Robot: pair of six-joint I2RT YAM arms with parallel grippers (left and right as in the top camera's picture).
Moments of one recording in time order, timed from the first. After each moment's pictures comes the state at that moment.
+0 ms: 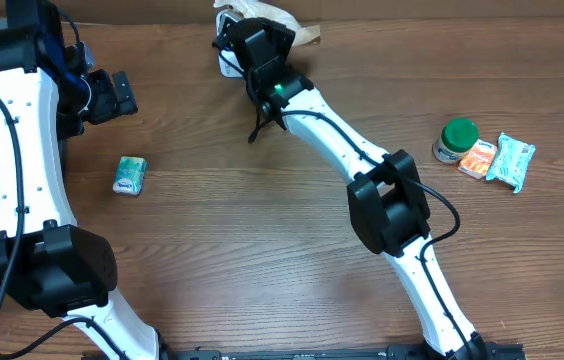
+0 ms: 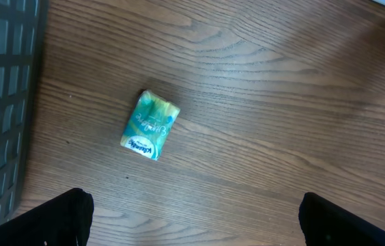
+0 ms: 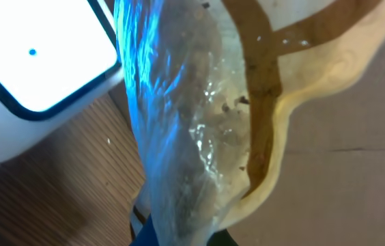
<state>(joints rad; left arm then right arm) 0.21 1.95 2.07 -1.47 0.10 -0.16 0.61 2.53 2.26 -0.22 0.67 -0.90</state>
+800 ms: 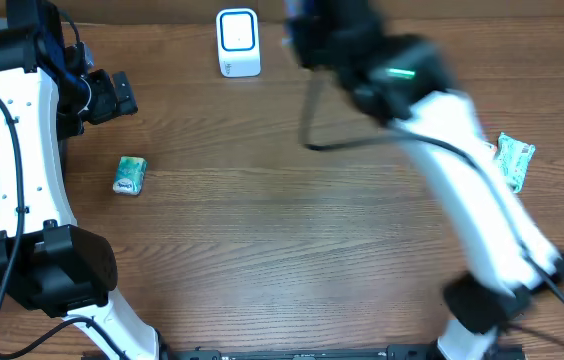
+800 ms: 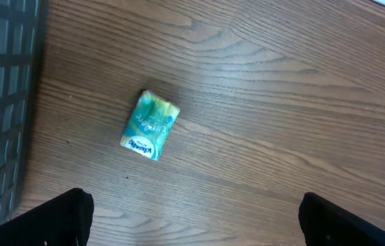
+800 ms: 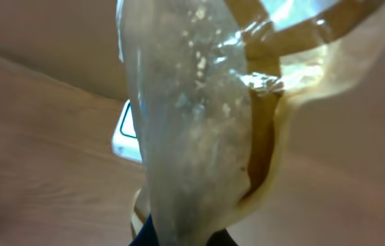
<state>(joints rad) 0.21 1.95 2.07 -1.47 0.10 -0.16 0.51 1.82 2.27 -1.03 0.25 0.14</state>
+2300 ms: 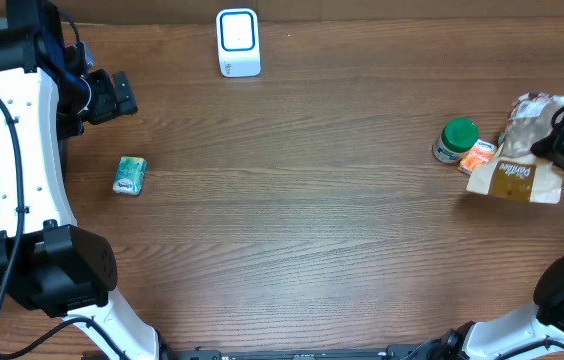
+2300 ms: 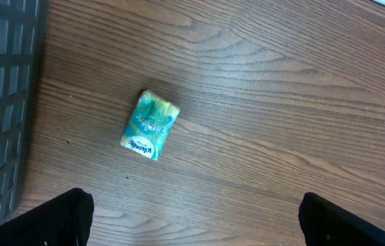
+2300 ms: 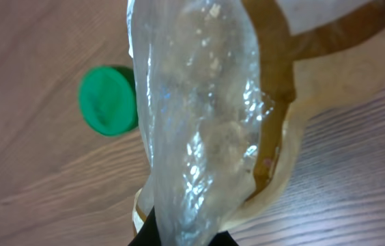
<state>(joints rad) 0.21 1.95 2.07 -1.47 0.10 -0.16 -0.60 1.80 1.64 -1.23 -0.37 -0.07</state>
